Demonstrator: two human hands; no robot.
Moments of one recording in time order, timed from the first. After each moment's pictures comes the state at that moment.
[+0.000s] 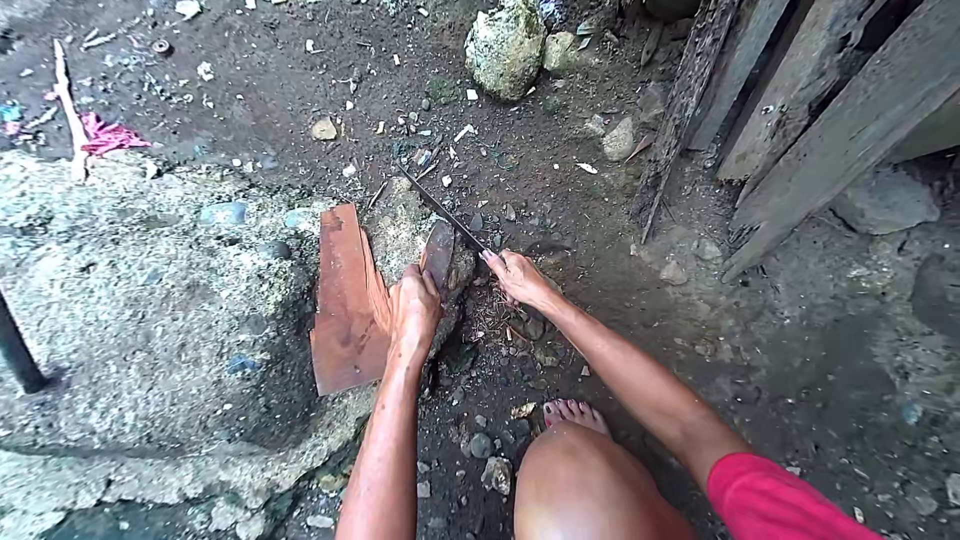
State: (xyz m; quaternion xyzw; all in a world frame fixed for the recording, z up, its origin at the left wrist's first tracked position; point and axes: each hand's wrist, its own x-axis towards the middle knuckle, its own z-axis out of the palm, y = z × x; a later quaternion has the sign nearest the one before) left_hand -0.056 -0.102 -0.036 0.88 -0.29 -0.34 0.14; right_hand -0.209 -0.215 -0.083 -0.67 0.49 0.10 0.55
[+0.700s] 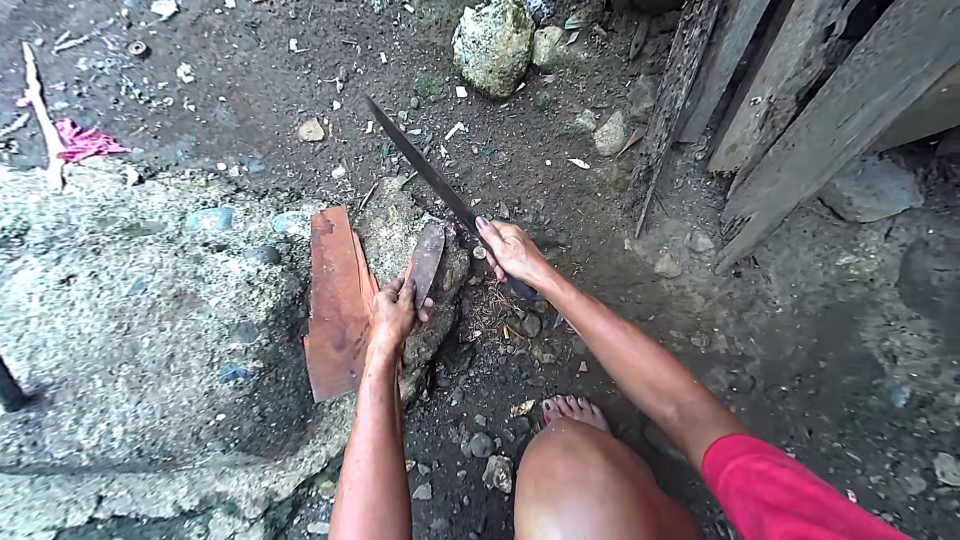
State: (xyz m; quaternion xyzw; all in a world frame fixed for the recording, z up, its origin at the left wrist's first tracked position) left_hand -0.029 -0.079 -0.072 0.81 -0.16 -0.45 0.36; right_hand -0.200 -0.238 -0.067 -0.64 0.44 -0.06 0.62
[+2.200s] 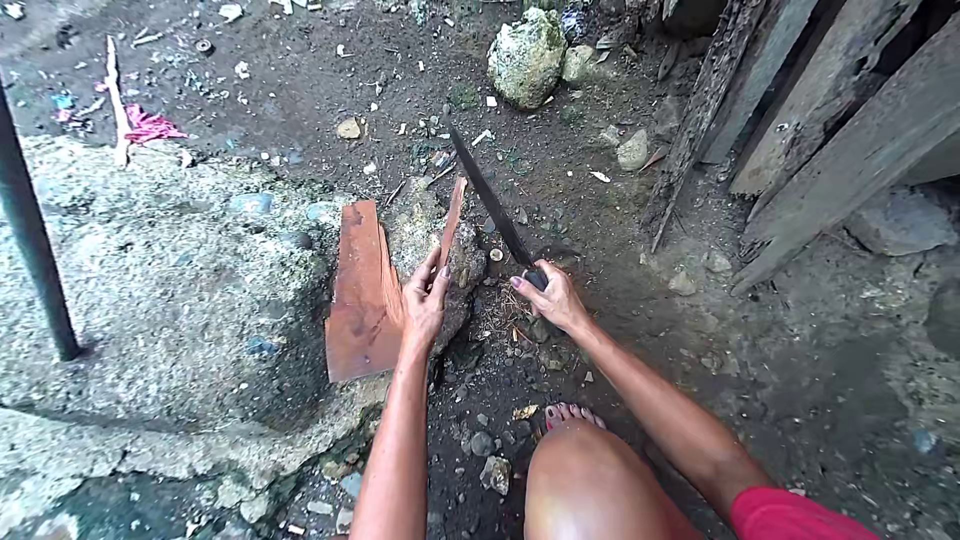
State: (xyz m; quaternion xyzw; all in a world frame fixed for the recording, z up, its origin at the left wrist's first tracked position) left_hand -0.049 -0.073 -0.075 0.74 -0.31 -0.34 0.50; right_hand -0.258 -0.191 -0.082 -0.65 0.46 -0.14 0.60
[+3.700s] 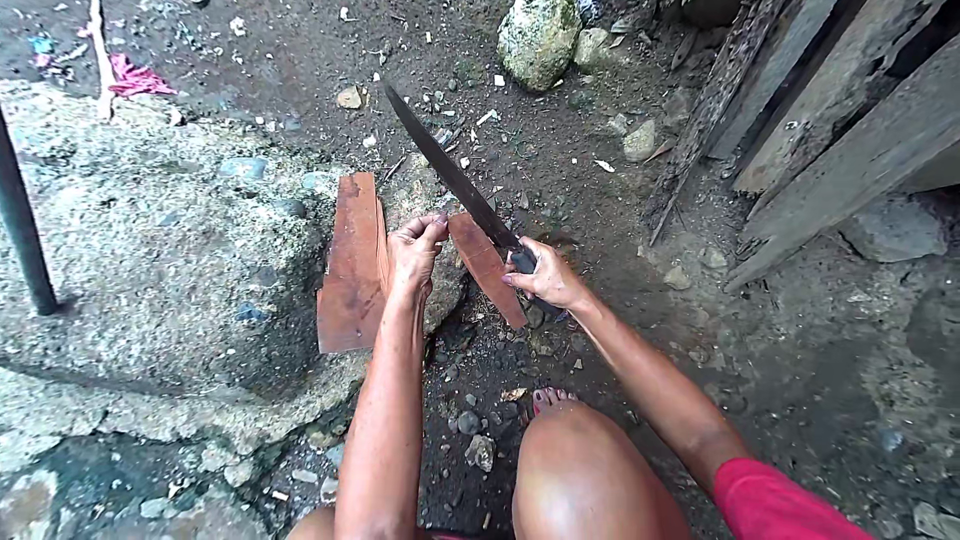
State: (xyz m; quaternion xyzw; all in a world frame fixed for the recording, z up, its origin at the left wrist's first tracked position) left_hand -0.044 -0.113 -0.033 0.71 -0.11 -0.39 0.58; right_hand -0.251 -0.204 -0.061 -0.67 0.33 -0.09 0.66
